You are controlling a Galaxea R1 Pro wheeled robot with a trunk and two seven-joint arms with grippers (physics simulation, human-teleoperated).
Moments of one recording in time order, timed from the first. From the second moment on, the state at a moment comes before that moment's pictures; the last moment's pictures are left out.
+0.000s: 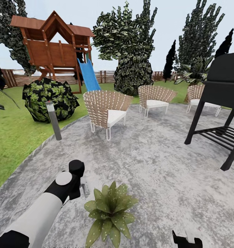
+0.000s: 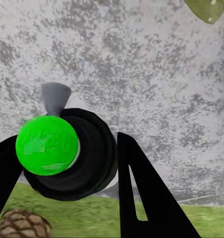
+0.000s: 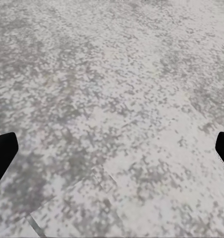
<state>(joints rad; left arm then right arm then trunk) -0.79 0.00 -0.28 -0.87 -1.62 0.69 -1.56 -0.42 -0.15 -0.05 -0.04 -0.05 -0.53 -0.01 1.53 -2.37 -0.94</state>
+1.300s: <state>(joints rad) -0.79 -0.01 -0.28 -0.87 -1.62 0.69 -1.56 -0.42 -0.15 -0.05 -0.05 -0.05 -0.53 -0.01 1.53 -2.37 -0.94</state>
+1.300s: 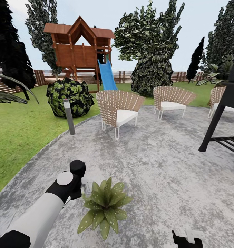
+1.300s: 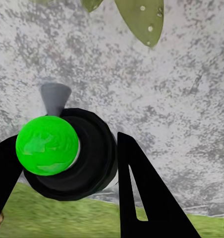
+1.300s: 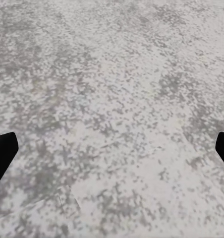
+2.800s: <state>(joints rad) -0.68 0.04 -0.15 -0.85 -1.19 0.61 -1.35 -0.42 -0.15 -0.05 -0.05 -0.05 -0.53 -0.01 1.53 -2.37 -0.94</state>
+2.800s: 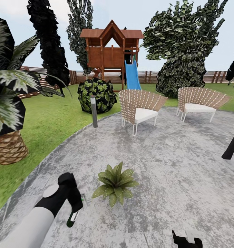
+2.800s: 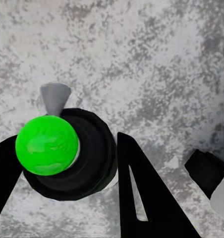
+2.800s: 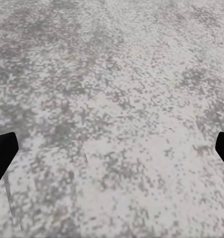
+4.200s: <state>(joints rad) -0.63 0.04 0.08 -0.79 -1.05 0.19 -1.23 -0.42 -0.13 0.13 -0.66 0.27 -0.29 0.84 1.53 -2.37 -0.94</state>
